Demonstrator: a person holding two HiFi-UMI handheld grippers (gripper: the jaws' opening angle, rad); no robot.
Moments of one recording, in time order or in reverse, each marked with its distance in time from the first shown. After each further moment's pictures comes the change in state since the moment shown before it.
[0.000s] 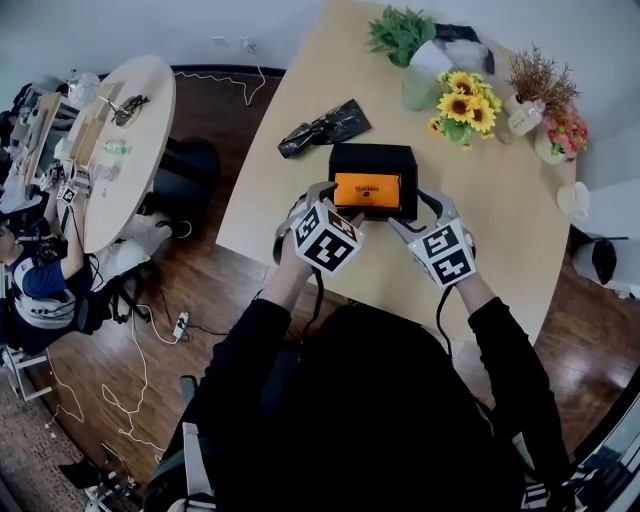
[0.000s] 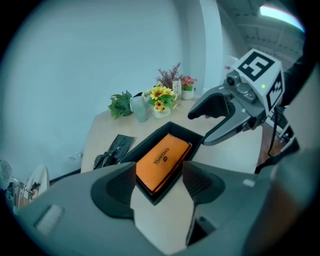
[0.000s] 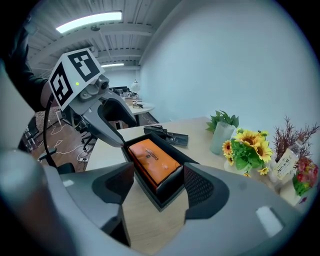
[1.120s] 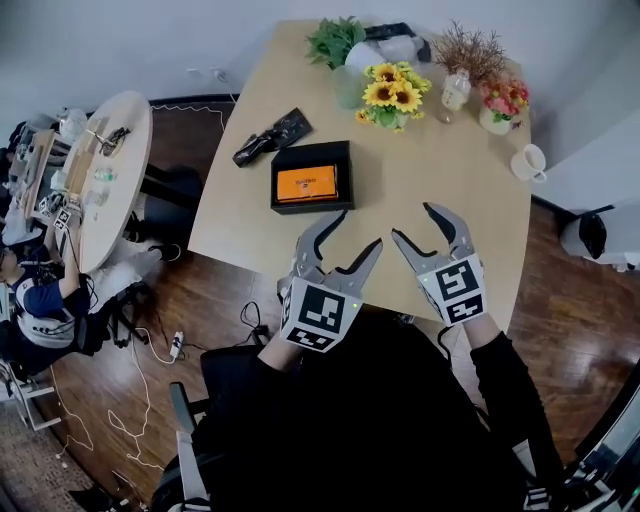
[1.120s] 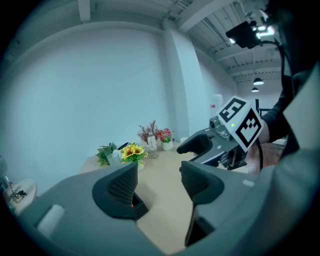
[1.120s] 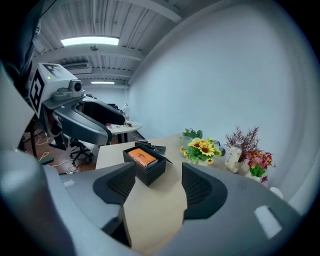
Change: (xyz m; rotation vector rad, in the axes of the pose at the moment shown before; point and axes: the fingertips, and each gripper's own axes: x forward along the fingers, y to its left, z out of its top) left arm -0.113 -0.181 0.129 0.005 -0.513 0.042; right arm -0.189 -0.025 -0.041 0.074 -0.238 -0.162
